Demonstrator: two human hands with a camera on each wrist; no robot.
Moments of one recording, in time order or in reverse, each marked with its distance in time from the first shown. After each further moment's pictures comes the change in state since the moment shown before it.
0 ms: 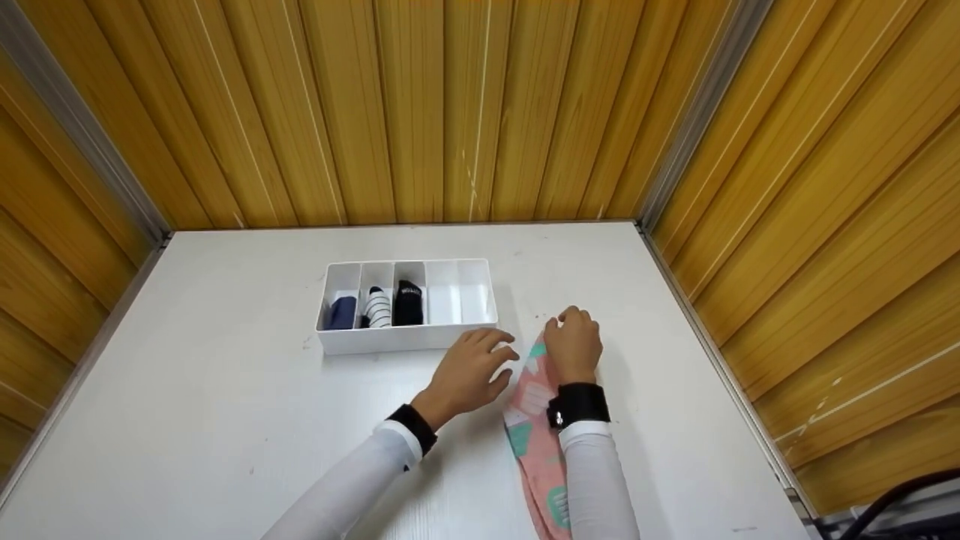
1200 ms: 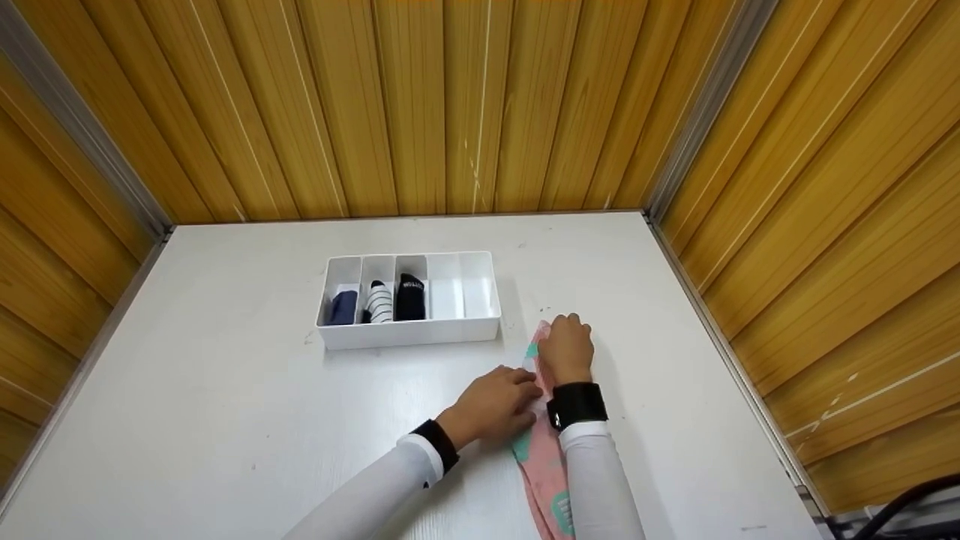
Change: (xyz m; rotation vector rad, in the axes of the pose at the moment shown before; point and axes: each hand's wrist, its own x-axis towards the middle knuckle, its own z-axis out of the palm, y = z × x) left_hand -0.014 0.040 0.029 -0.106 -0.361 -0.012; right_hand -0.008 0.000 0.012 -0.088 -0.194 -0.081
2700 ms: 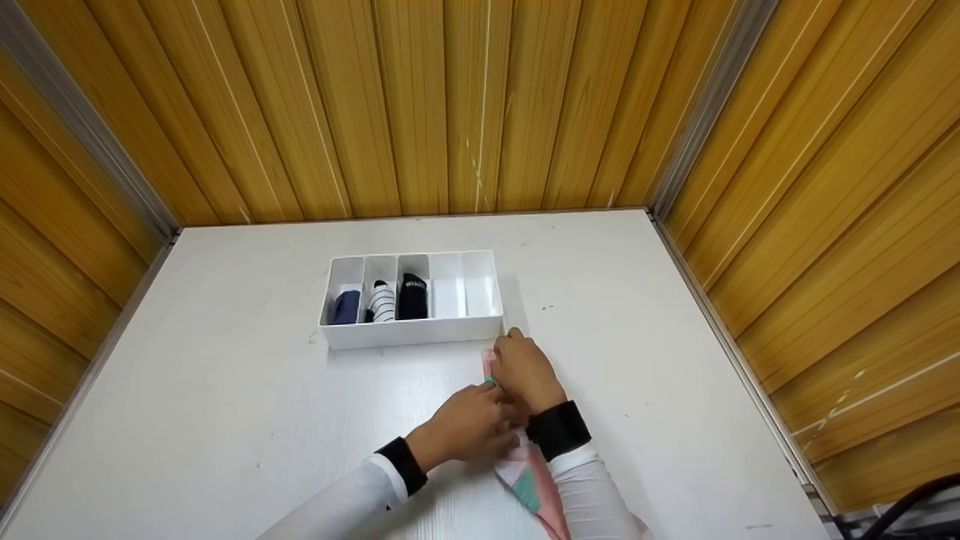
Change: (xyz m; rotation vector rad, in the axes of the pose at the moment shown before) left_hand -0.045 -0.005 -0.015 0.085 -0.011 0.060; right_hand -0.044 -0.065 0.003 0.010 -0.269 -0.323
